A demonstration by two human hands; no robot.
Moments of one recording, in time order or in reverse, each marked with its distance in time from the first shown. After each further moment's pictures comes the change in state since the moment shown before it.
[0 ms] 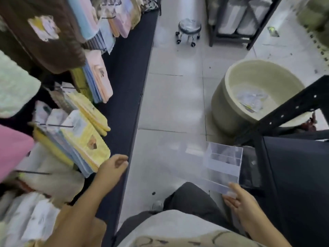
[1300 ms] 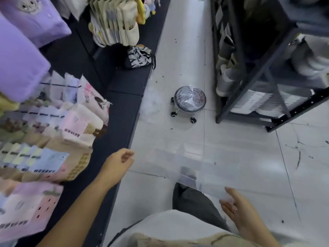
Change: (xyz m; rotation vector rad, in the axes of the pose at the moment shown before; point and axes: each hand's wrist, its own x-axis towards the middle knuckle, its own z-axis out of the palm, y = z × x) left_hand 1.058 0.595 -0.045 -0.004 0.006 0.013; right_hand 0.658 -0.886 0.484 -0.010 -0.015 0.029
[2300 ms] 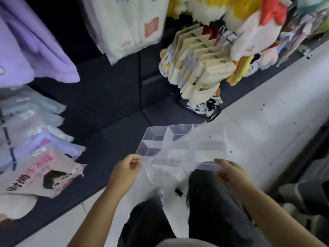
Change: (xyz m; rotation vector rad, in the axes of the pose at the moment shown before) left_hand 0.506 0.173 -0.064 -0.512 0.569 -0.480; right_hand 0.375 -0.557 0.573 -1.044 -0.587 -0.266
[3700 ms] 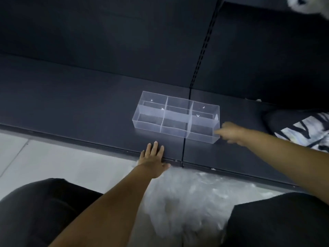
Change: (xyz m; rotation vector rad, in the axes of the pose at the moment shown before) left_hand 0.456 -0.315 0.383 0.615 0.169 -0.303; right_hand 0.649 0.041 0.239 -1.250 -0.485 -0.525
